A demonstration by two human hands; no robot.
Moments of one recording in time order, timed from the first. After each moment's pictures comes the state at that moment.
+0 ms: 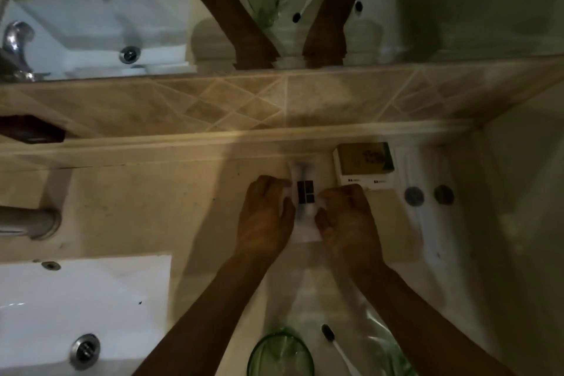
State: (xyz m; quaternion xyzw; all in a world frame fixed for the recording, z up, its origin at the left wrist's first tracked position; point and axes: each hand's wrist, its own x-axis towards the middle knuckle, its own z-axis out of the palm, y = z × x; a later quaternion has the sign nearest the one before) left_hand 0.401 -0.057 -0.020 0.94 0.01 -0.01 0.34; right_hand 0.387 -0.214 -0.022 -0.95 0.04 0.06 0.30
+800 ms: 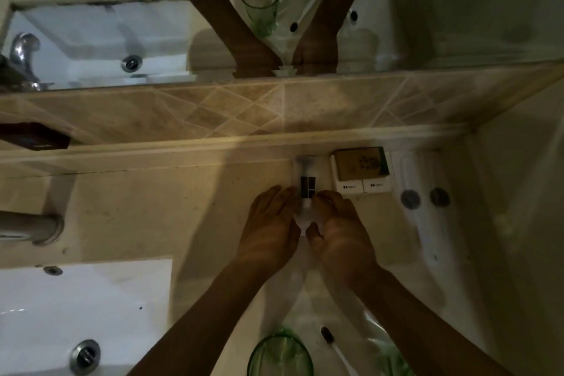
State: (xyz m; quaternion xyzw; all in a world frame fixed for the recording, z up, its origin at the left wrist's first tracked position) left_hand 0.391 -0.052 -0.042 0.97 -0.14 -0.05 0.18; right_hand 0.387 -0.210 -0.014 -0.96 -0.02 0.15 0.22
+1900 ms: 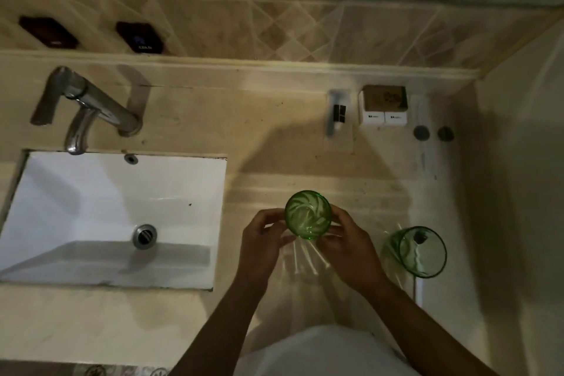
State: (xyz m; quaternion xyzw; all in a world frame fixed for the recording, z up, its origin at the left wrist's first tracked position) left_hand 0.175 -0.016 0.028 0.59 0.35 -0.10 0.72; right_hand 0.189 -0.185 0.029 -0.81 0.10 0.22 0.54
